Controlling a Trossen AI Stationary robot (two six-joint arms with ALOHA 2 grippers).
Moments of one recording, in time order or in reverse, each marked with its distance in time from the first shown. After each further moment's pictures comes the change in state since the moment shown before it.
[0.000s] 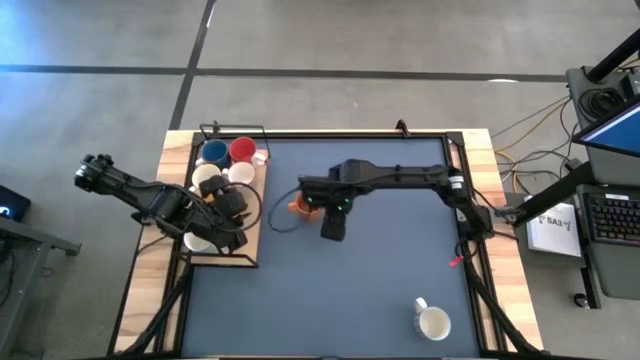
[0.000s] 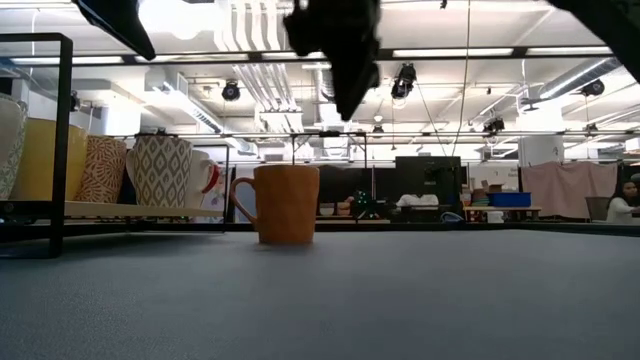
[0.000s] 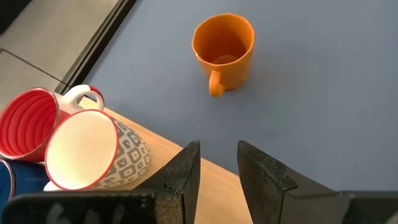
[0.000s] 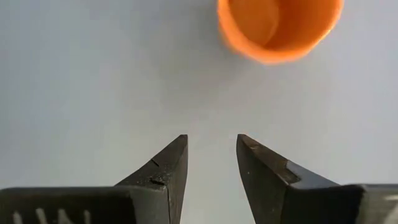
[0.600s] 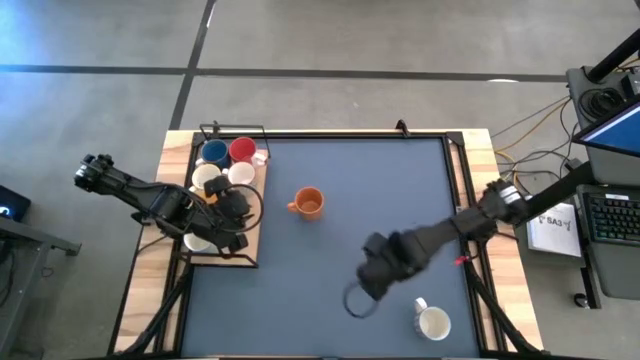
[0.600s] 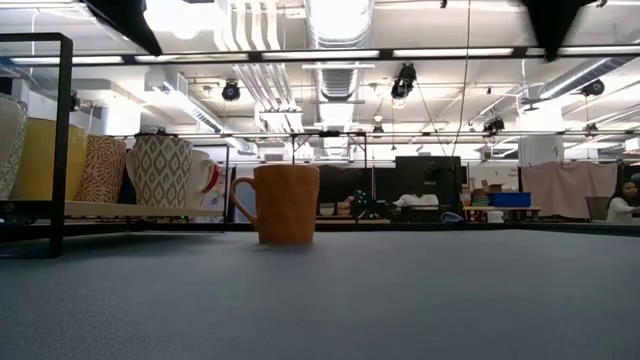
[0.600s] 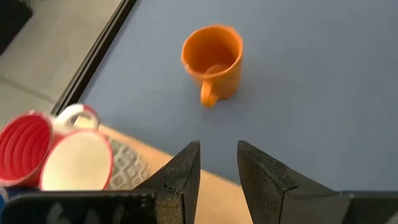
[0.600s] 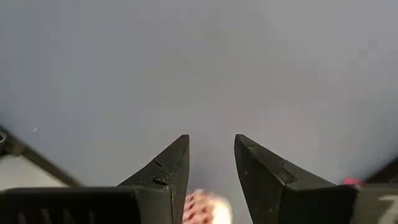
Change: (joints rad) left arm -0.002 0.001 -0.007 0.059 -0.002 0.096; right arm 0.462 -0.338 -0.486 0.017 0.033 1.026
